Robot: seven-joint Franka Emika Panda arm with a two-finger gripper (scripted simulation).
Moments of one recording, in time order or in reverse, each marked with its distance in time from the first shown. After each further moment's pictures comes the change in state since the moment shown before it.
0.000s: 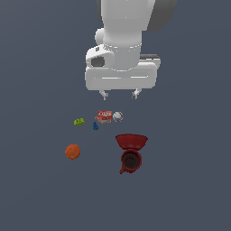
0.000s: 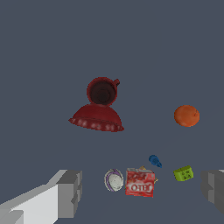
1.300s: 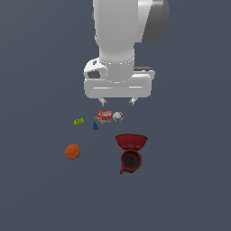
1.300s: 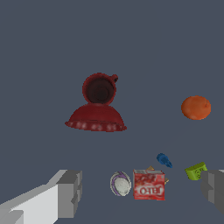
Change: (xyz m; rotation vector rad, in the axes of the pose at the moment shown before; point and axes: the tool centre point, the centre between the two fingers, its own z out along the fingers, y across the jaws) arm -0.001 0.006 0.031 0.040 -0.018 0.085
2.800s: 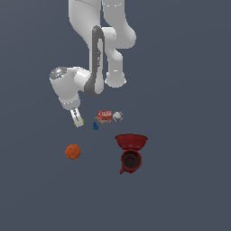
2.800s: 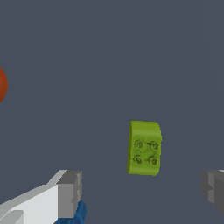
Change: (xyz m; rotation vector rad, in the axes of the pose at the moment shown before) arm -0.126 0.238 0.225 -0.046 -0.019 1.099
